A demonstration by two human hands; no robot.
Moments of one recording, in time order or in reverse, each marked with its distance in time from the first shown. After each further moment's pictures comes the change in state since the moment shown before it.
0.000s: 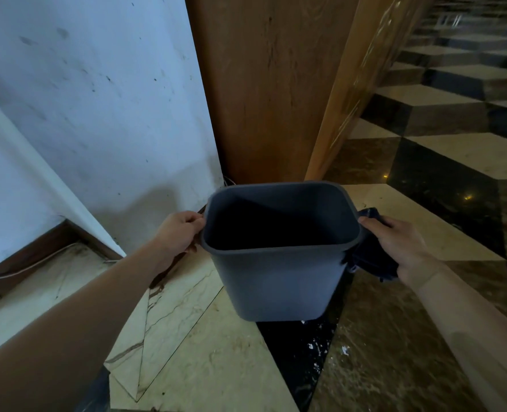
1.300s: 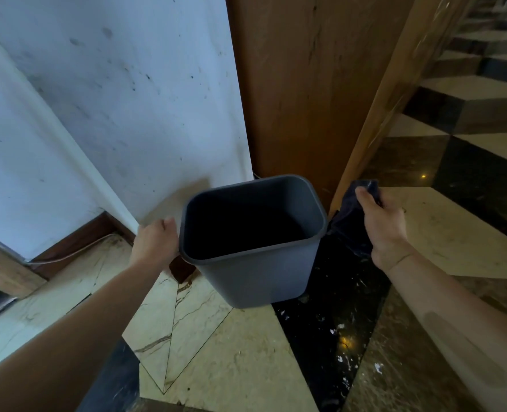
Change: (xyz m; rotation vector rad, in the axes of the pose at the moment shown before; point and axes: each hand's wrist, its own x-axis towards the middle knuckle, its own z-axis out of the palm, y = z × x) left_hand -0.011 -0.031 -0.063 0.419 0.438 -0.119; right_hand 0.022 -0.028 0.097 0.256 0.023 -0.149
